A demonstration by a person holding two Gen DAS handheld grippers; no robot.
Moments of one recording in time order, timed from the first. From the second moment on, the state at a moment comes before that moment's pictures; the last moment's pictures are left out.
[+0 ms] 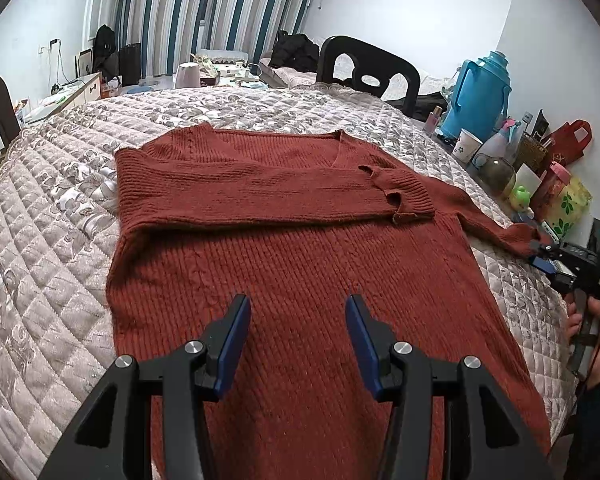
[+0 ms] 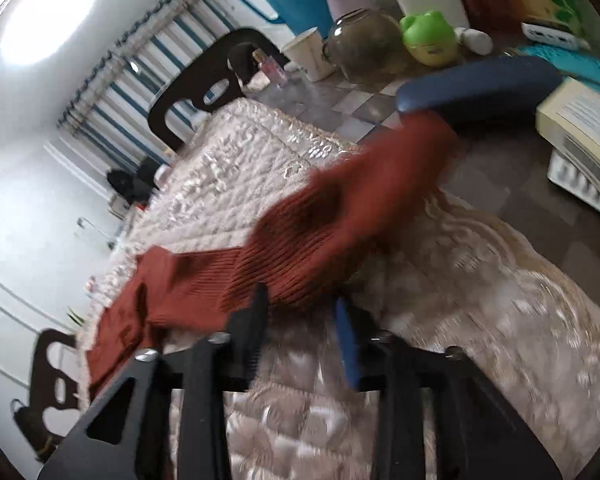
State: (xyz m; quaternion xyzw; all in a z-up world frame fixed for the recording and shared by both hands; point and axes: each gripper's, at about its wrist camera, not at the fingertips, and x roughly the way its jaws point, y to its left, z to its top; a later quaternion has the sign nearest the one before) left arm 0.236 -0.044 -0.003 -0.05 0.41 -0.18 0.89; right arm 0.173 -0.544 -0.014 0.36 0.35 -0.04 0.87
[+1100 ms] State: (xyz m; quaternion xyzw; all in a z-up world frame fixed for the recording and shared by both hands) left arm 0.233 -0.043 -0.009 -0.06 0.42 -0.18 0.89; right arm 0.164 -0.604 -0.018 0.42 0.30 -0.17 0.84
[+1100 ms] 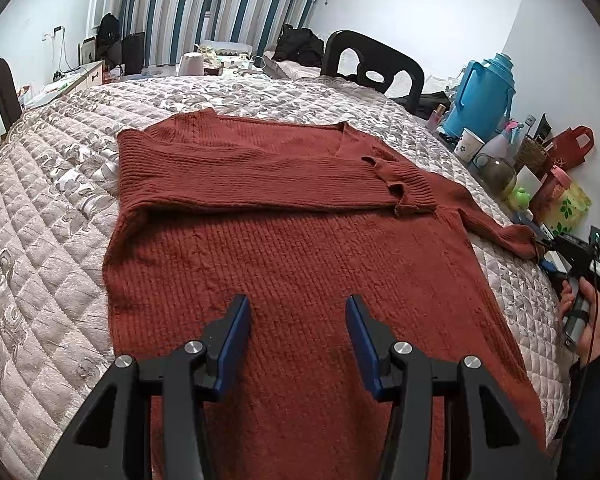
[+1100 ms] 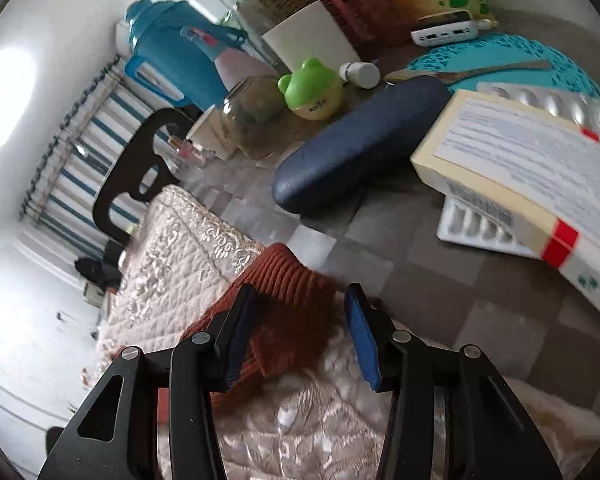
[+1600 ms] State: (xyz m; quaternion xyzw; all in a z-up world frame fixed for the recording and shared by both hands) left arm 0.233 -0.045 -0.012 -0.06 0.43 -0.18 0.88; right arm 0.117 -0.589 -0.010 0.39 0.35 -0.17 0.83
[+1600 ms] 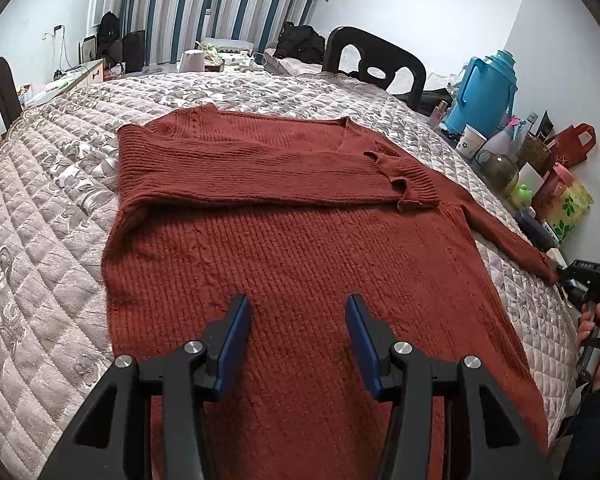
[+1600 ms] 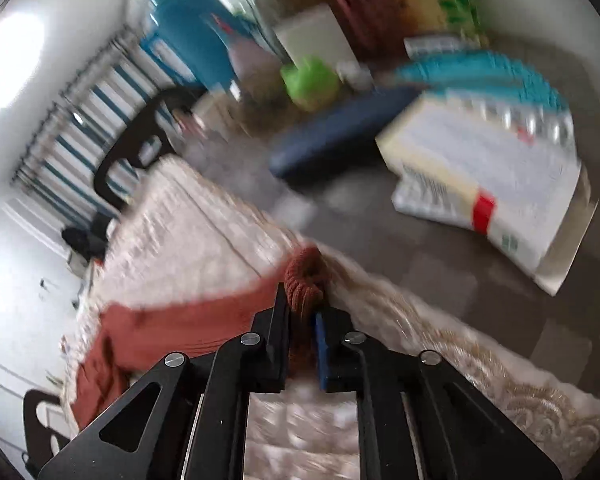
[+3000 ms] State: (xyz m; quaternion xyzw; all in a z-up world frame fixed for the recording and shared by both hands) left arm 0.215 0.068 0.003 -0.16 0.38 -0.09 0.91; right arm 0.331 -0.170 0.049 0.10 0.40 0.25 0.87
